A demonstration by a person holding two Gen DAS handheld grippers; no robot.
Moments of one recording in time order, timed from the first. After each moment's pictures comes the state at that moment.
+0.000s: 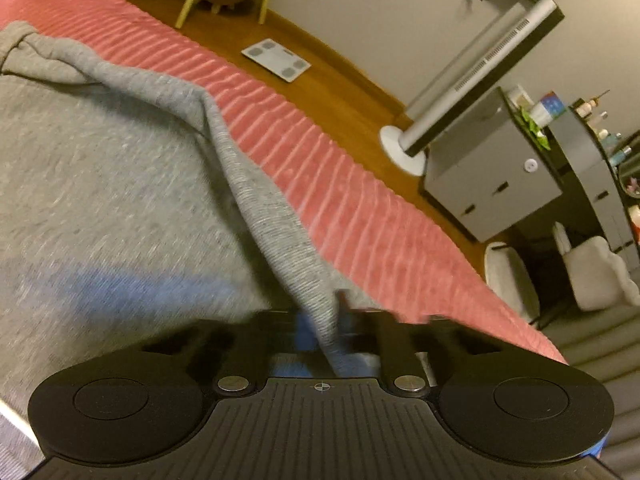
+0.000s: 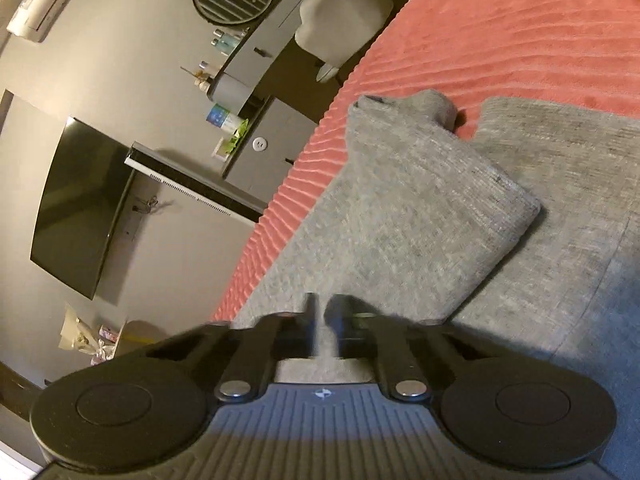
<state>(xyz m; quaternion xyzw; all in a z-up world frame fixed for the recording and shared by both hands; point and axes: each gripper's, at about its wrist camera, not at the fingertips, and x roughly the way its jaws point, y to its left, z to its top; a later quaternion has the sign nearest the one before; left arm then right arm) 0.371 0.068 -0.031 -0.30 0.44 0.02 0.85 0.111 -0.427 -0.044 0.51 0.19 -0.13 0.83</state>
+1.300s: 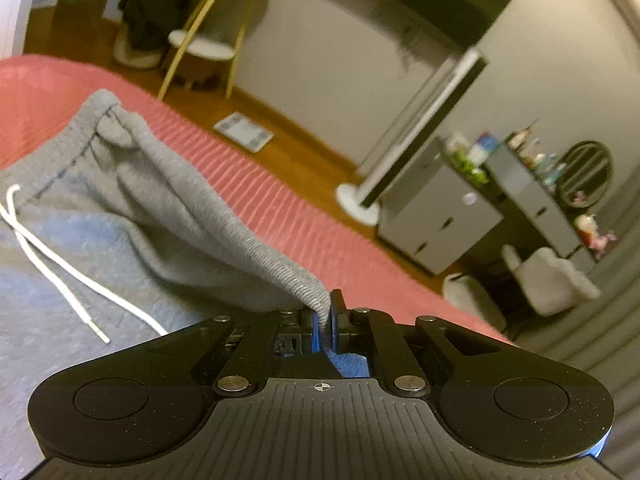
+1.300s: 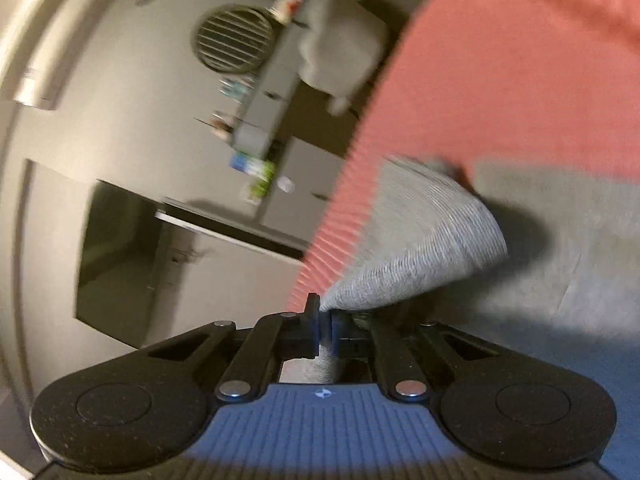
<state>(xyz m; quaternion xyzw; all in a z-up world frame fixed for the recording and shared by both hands) 0.209 0.072 0.073 -0.28 0.32 -0.02 0.91 0.082 -0.441 -0.008 0.57 0.10 -0.11 0.81</state>
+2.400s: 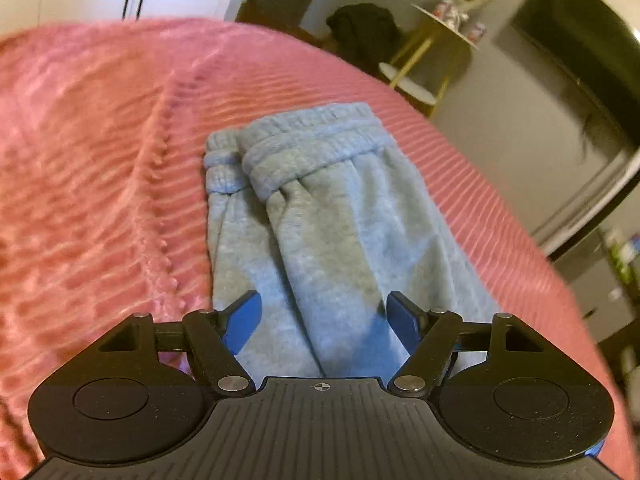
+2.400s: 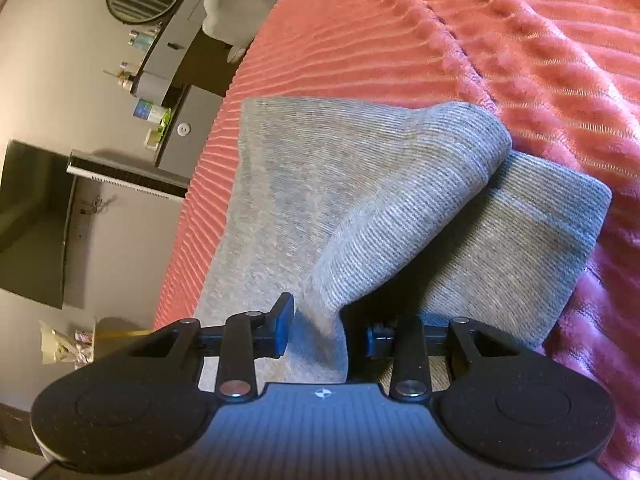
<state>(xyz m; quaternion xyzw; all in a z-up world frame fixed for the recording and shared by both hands) 0.109 0.244 -0.020 -0.35 0.32 0.24 0.85 -0.009 -0.434 -0.050 0.57 0.26 -0.18 0.75</state>
